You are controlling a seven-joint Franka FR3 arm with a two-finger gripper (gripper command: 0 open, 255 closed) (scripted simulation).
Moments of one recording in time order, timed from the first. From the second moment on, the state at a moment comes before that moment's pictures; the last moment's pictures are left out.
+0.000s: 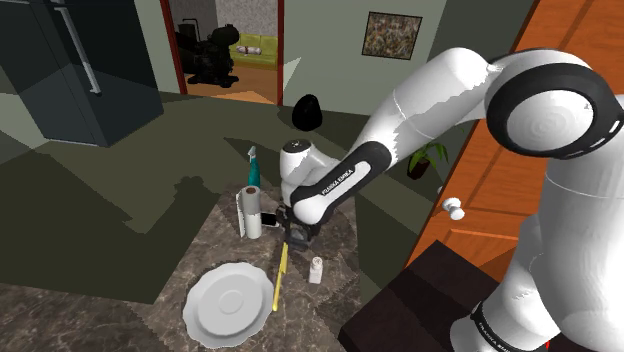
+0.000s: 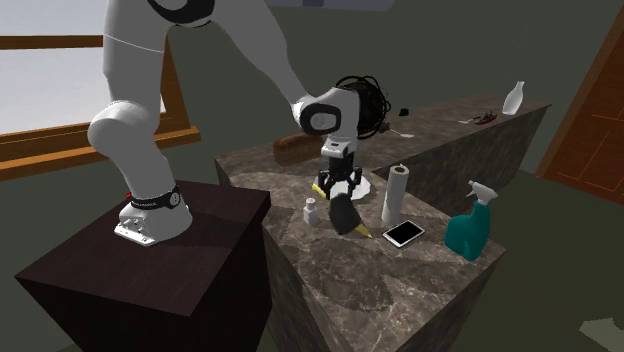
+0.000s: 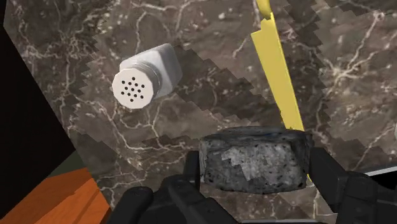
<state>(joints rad) 0.51 0.37 -0.14 -2.18 -0.07 2.53 1.49</state>
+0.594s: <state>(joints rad) 0.65 0.45 -0.09 -2.03 -0.07 2.43 1.68</state>
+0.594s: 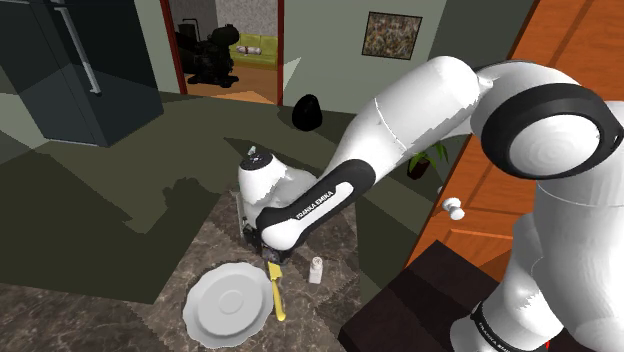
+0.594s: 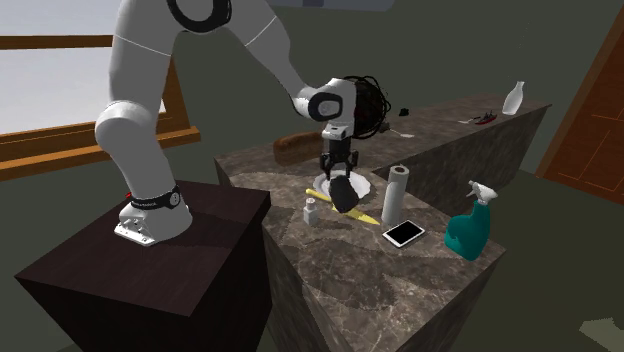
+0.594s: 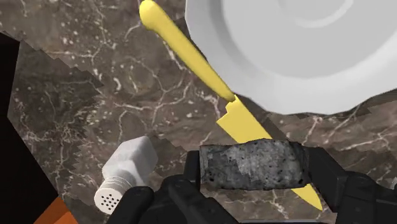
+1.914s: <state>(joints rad) 0.84 0.73 -0.02 -1.61 -0.07 2.29 1.92</state>
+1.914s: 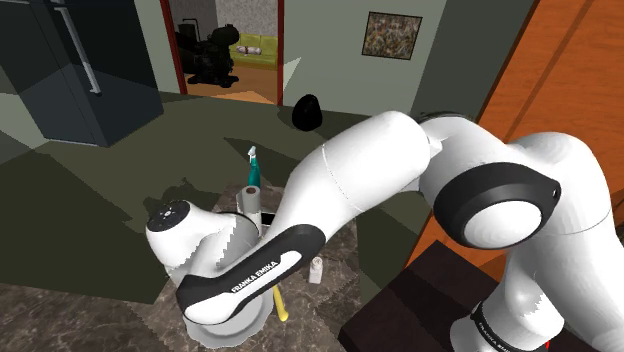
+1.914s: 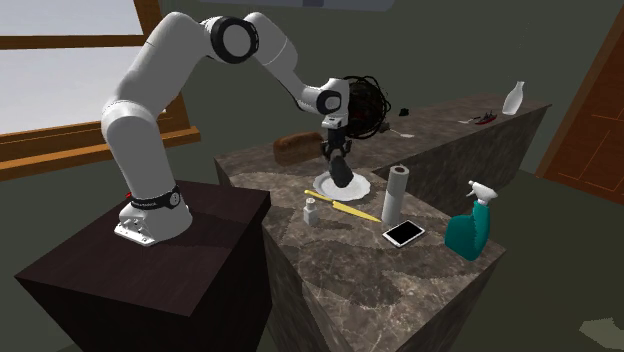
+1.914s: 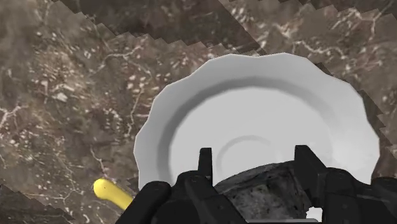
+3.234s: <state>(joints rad) 0.54 0.97 -0.03 -1.03 0.28 1.72 2.25</state>
